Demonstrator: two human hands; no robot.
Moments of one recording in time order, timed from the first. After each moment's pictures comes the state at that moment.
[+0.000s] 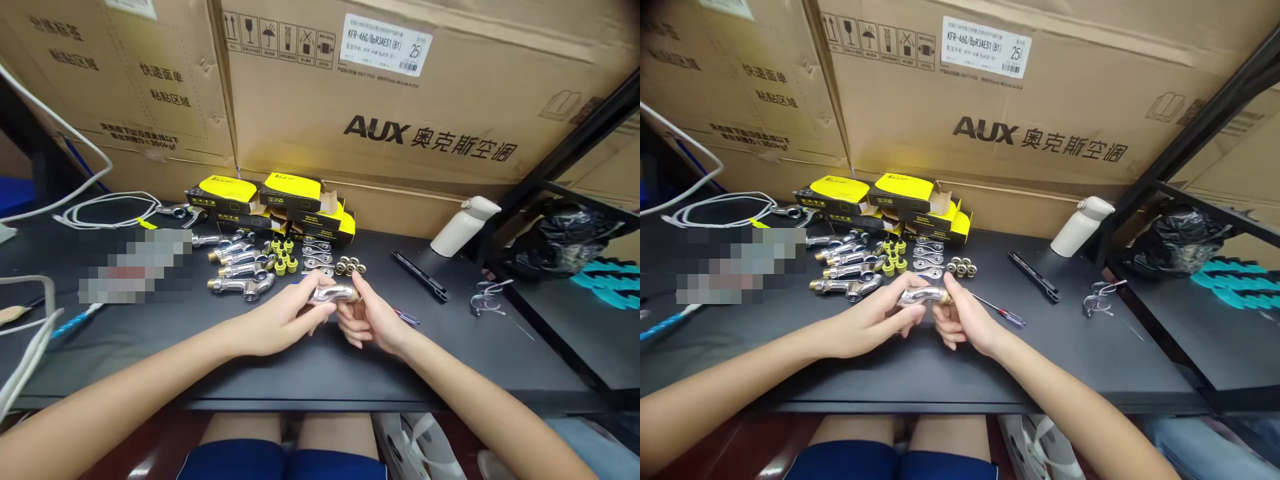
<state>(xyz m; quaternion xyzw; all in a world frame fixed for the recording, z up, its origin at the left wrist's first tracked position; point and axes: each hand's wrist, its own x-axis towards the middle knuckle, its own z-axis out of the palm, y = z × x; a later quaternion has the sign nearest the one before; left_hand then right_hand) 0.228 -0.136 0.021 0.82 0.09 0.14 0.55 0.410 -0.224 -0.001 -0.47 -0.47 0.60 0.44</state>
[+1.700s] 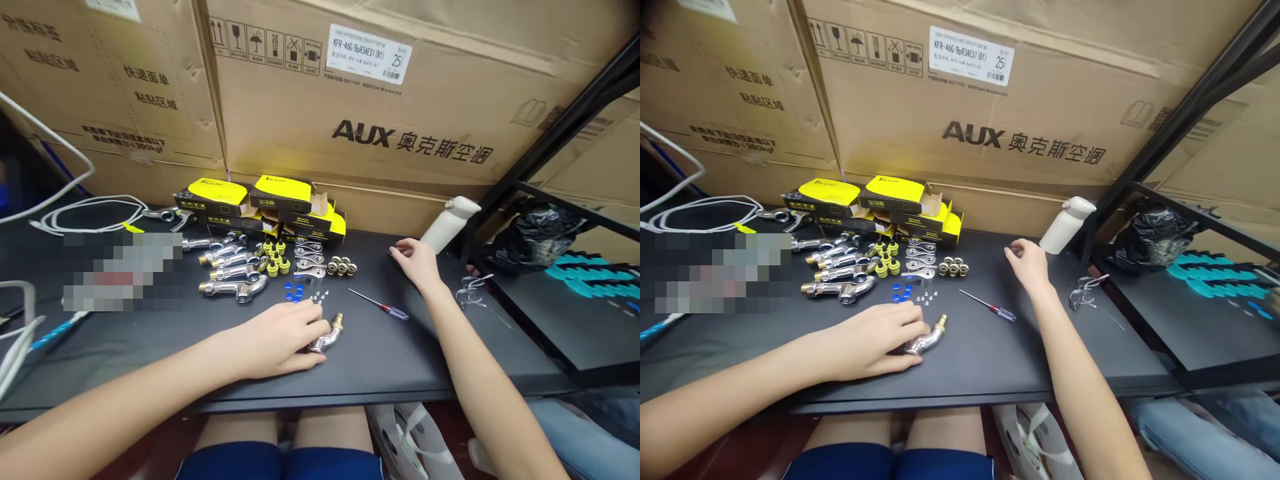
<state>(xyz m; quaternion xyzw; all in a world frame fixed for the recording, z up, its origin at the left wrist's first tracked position) 0.224 -0.143 0.004 0.99 0.00 0.07 0.10 0.577 -0.198 -0.011 -0.79 -0.49 -0.11 0.35</state>
